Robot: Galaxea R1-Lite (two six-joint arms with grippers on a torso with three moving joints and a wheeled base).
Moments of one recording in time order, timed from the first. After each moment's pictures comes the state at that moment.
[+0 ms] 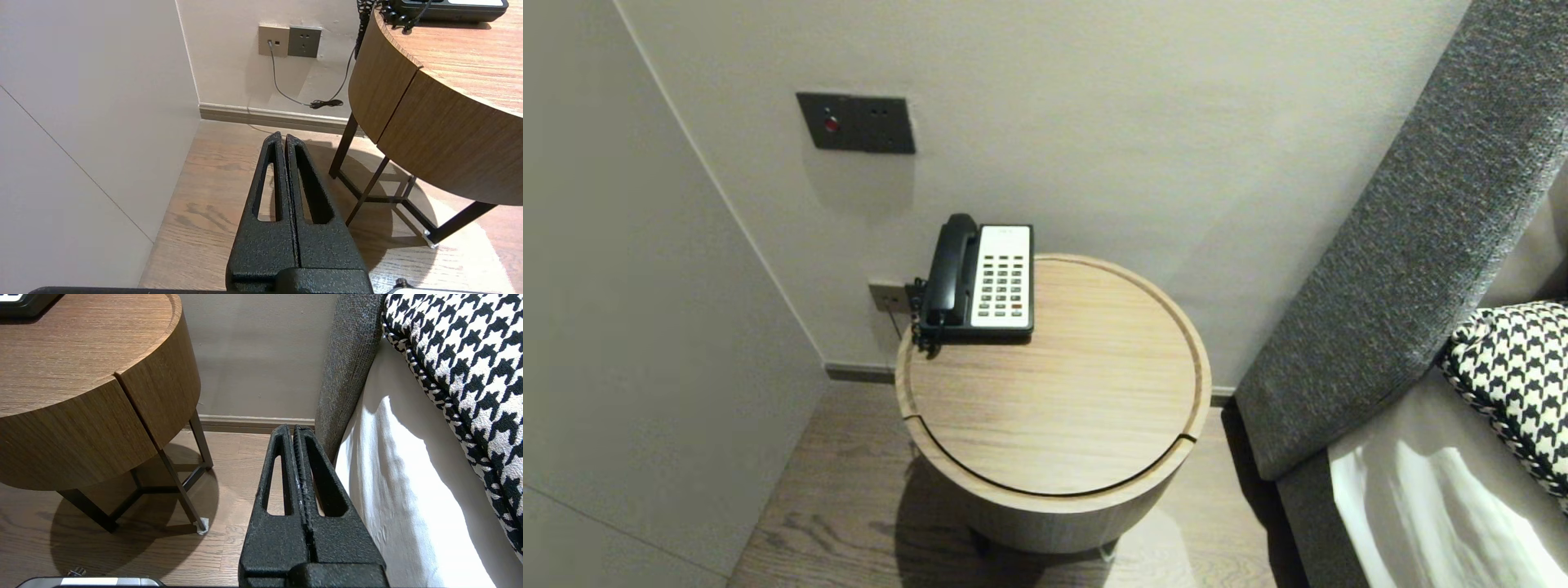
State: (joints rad) left arm 0.01 0.00 0.00 -0.02 0.01 -0.01; right arm -0.01 0.00 0.00 -0.11 0.00 0.01
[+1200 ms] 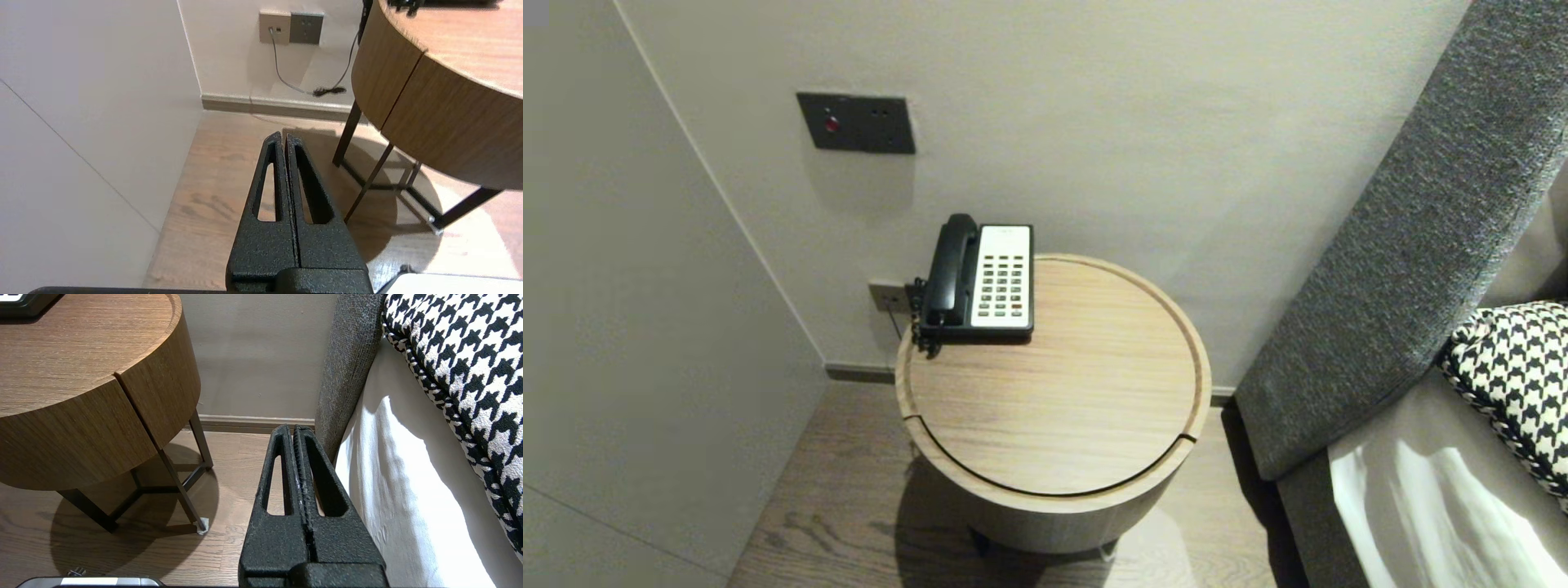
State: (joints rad) left arm 0.01 0.00 -0.03 0.05 0.01 0.01; right arm -0.01 0.00 0.00 -0.11 0.00 0.01
